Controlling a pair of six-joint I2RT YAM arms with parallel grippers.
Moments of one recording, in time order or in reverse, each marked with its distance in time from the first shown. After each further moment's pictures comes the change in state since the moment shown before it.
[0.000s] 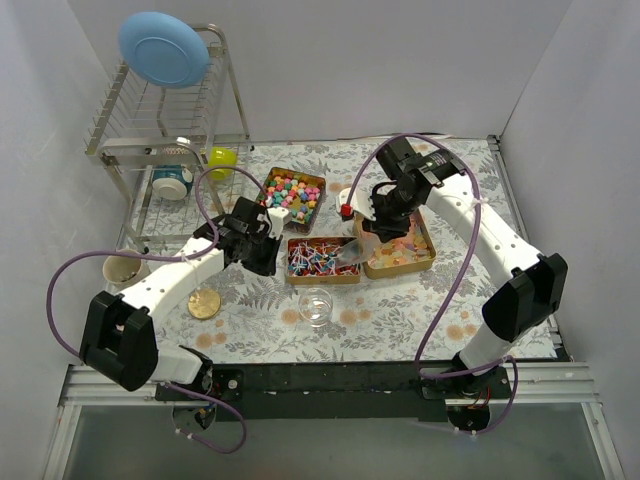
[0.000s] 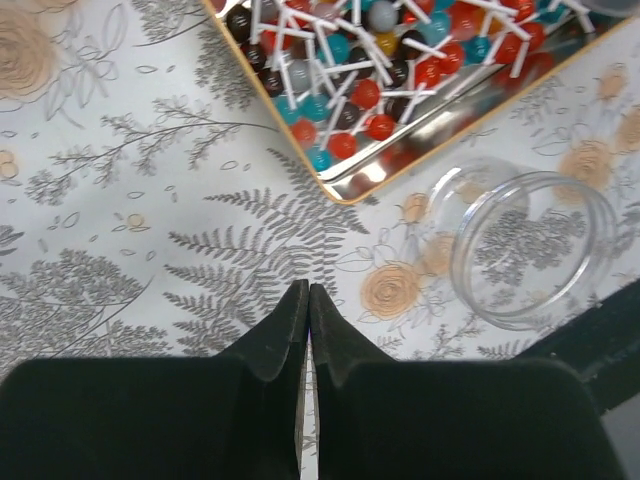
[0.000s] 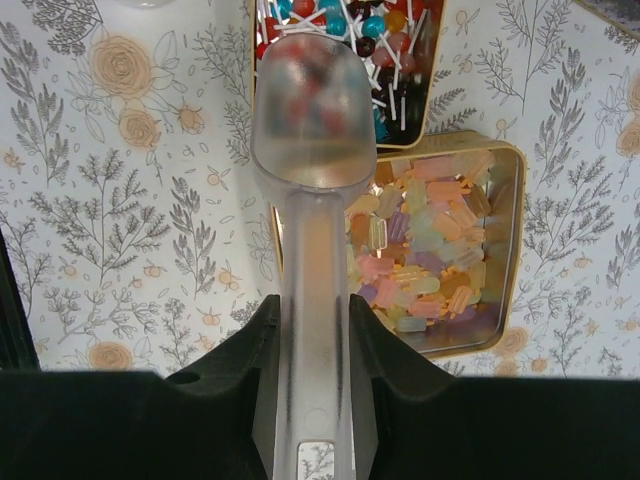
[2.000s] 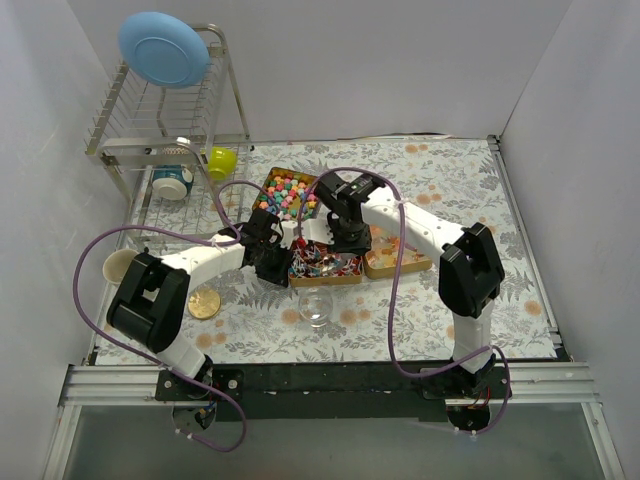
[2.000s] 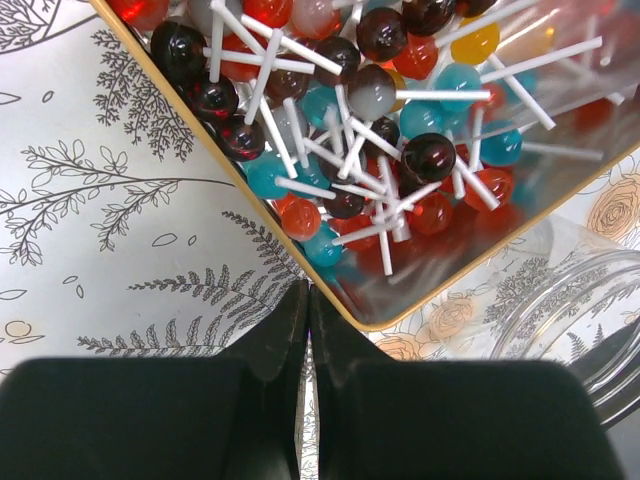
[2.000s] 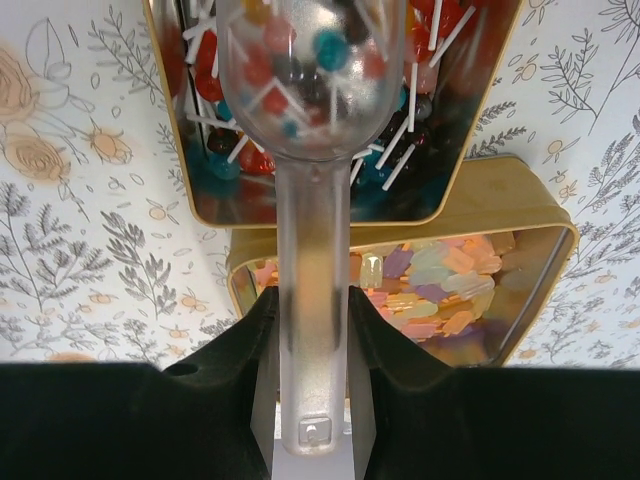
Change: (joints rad) left arm -0.003 0.232 -0.087 0.219 0.094 -0.055; right arm 0.229 0.289 0.003 0.130 0.364 0.159
